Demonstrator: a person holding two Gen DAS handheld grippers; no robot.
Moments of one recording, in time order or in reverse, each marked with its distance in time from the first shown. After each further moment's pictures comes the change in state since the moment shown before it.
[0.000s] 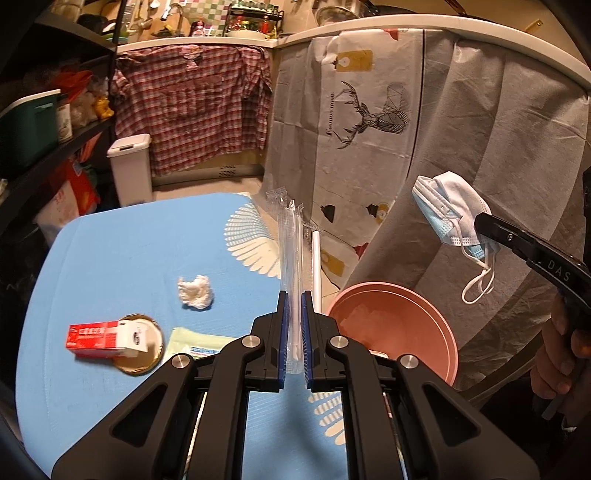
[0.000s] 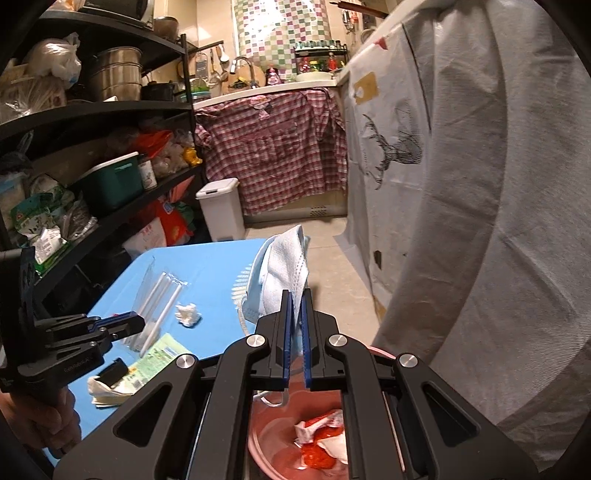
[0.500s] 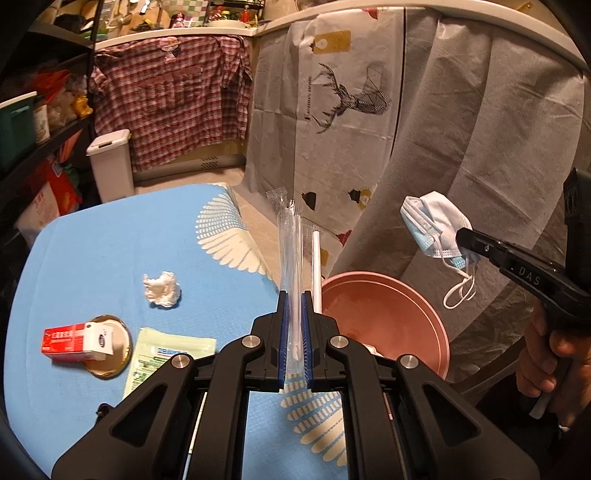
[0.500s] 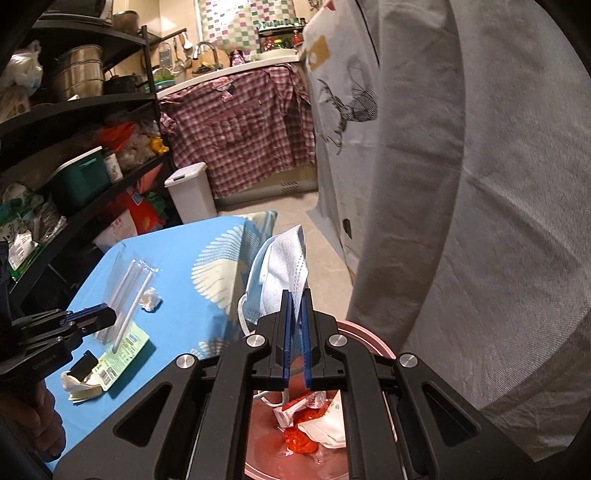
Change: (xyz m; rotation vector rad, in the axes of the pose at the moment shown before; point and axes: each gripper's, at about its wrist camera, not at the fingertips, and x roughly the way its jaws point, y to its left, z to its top) left arm 0.025 -0.023 -0.001 0.036 0.048 -0.044; right arm 0.021 -0.042 -0.023 0.076 0.078 -0.070
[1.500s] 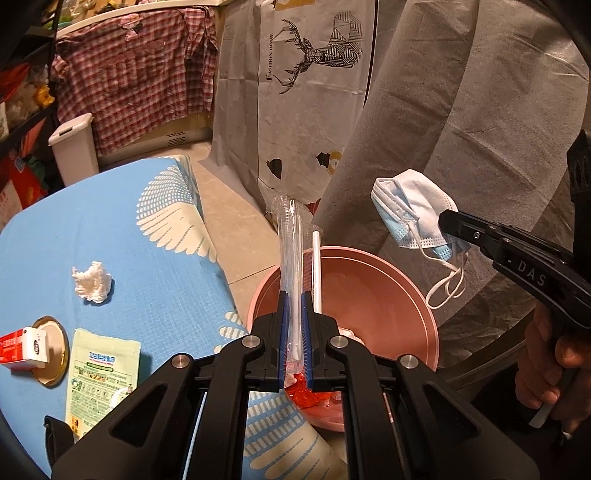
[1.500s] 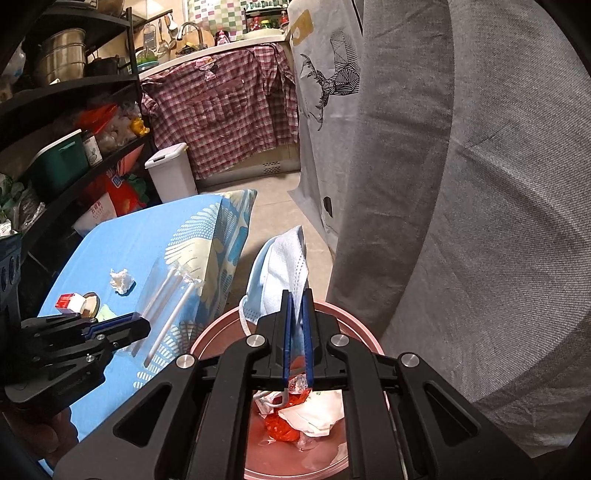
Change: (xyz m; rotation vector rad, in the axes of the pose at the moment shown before) left arm 0.056 -0.037 -0.002 0.042 0.115 -0.083; right arm 0.022 -0.008 -0.005 -0.008 0.073 -0.066
